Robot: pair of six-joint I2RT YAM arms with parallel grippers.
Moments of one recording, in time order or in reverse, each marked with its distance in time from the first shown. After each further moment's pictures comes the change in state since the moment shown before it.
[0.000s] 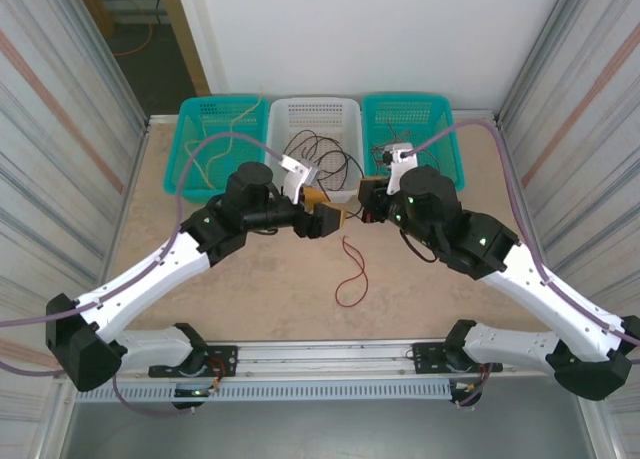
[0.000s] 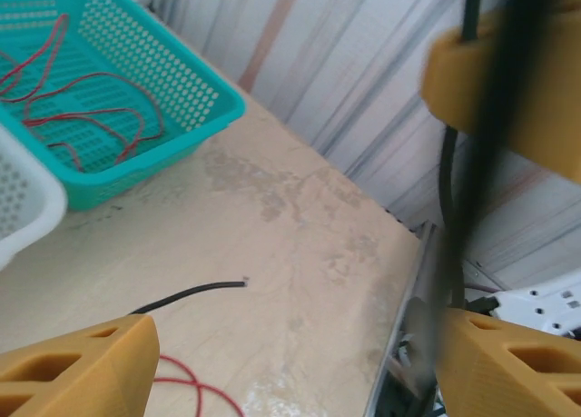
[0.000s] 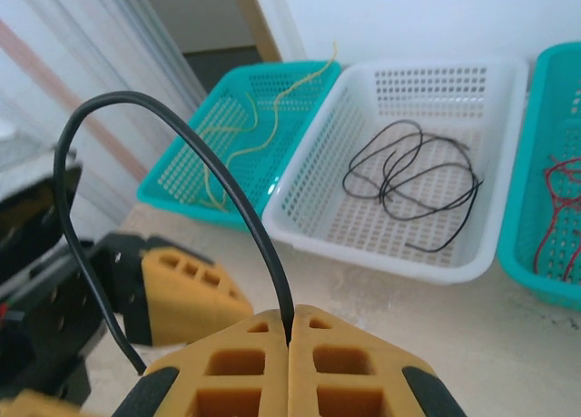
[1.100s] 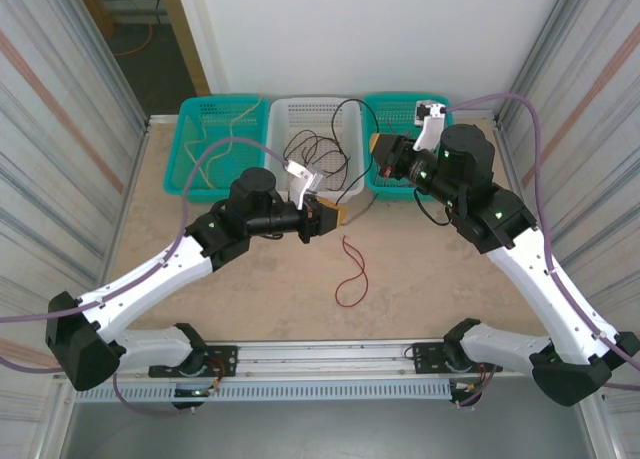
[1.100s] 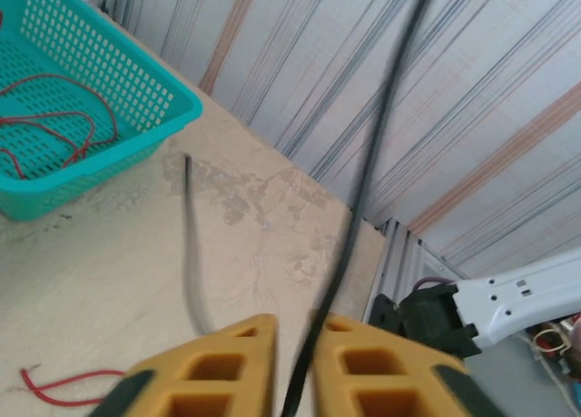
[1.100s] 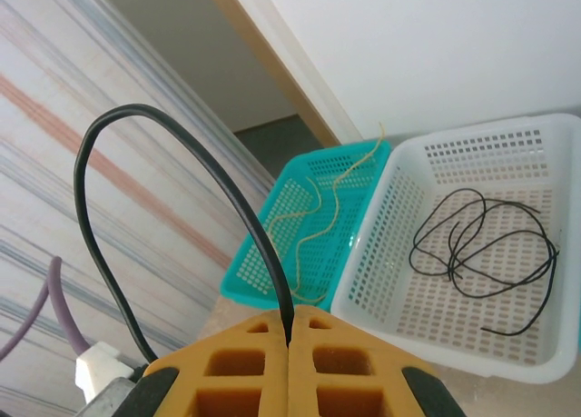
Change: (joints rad) left arm -0.031 -0.002 -0.039 0.075 0.035 -0.029; right arm -0.290 0.058 0.116 0.138 -0.348 0.118
